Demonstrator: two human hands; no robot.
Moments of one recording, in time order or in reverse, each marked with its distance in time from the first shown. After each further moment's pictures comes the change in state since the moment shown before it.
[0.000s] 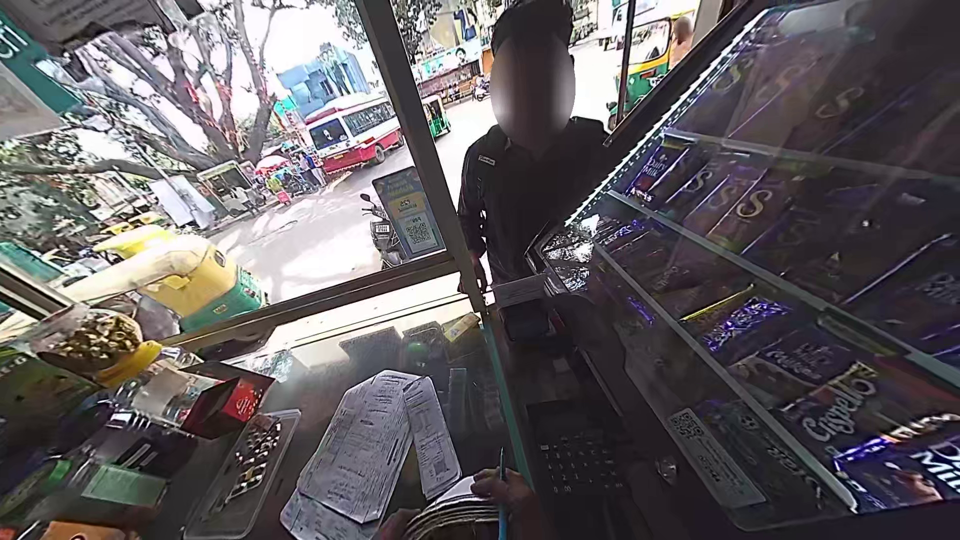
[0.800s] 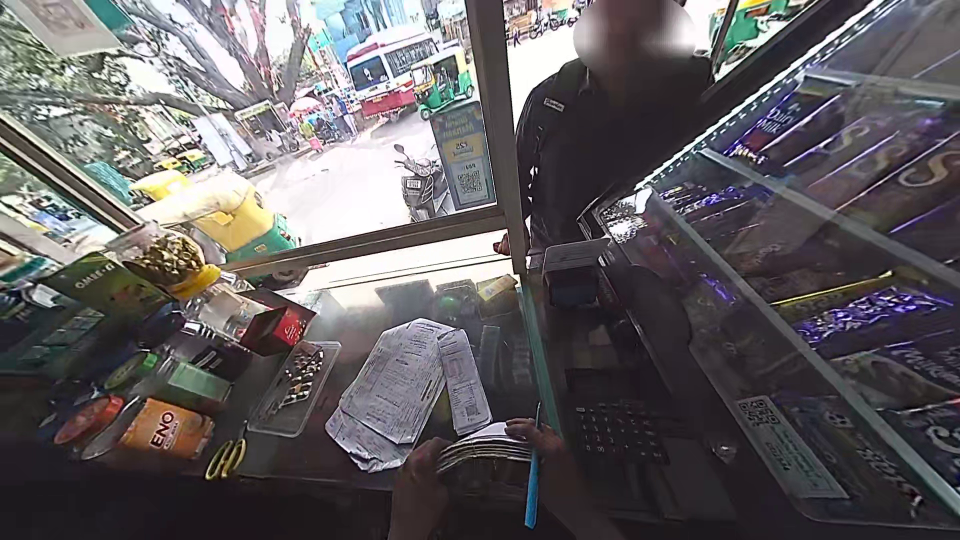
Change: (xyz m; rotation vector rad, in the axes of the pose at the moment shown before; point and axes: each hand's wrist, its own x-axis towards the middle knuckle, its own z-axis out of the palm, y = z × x) left_hand 0.002 0.000 -0.005 -0.030 -0.021 -0.071; right_hand 0.002 0.002 0.003 -0.087 0.067 -0.013
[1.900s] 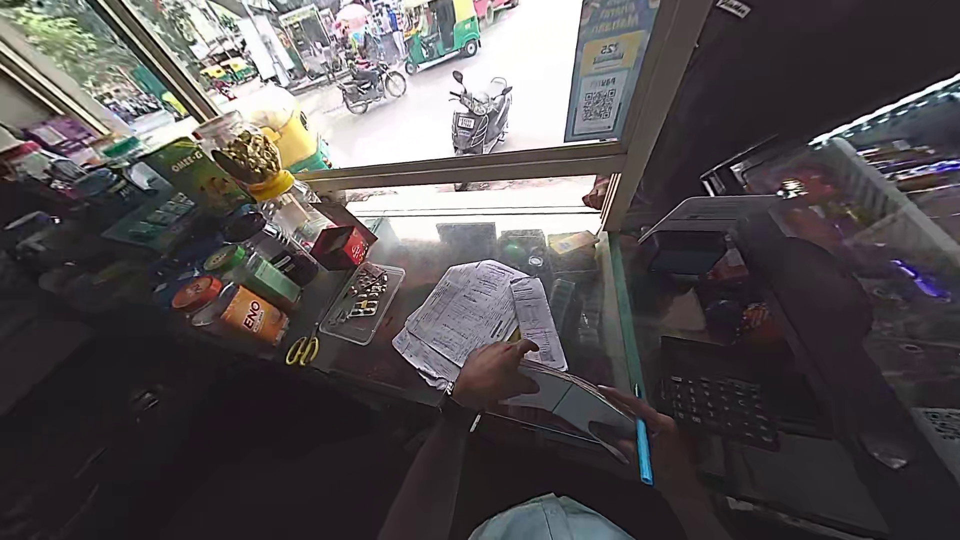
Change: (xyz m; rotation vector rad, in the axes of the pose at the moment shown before) left_hand 0.071 0.019 -0.072 0.048 -0.513 0.258; right_hand -0.018 -0.010 -0.024 0.149 -0.063 0.005
